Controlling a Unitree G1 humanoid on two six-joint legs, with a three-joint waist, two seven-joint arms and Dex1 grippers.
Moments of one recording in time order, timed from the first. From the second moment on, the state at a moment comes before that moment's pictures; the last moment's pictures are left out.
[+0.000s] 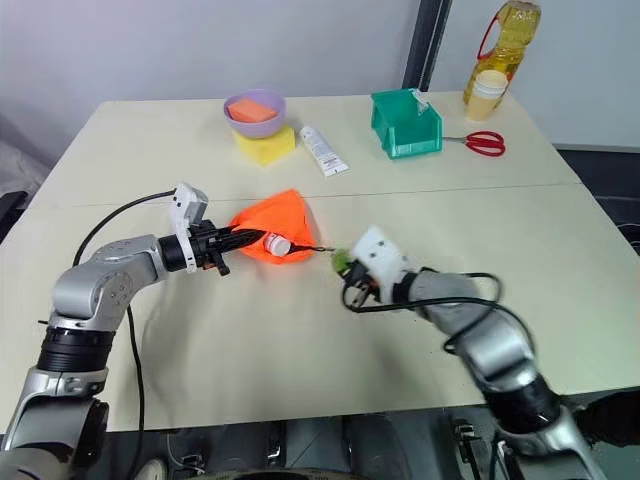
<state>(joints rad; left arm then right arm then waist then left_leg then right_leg) -0.48 0.55 0.05 -0.03 -0.54 0.72 -0.86 -0.30 -0.61 0.08 -0.58 0.38 0.87 0.64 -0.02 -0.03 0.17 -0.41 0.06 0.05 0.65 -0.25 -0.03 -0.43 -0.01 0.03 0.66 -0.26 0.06</state>
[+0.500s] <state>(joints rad) -0.49 0.59 0.01 -0.14 -0.55 0.64 -0.99 -0.28 -0.67 -0.19 -0.73 0.79 1.00 0.67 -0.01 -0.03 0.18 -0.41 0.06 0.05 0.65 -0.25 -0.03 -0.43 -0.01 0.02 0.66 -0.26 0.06</state>
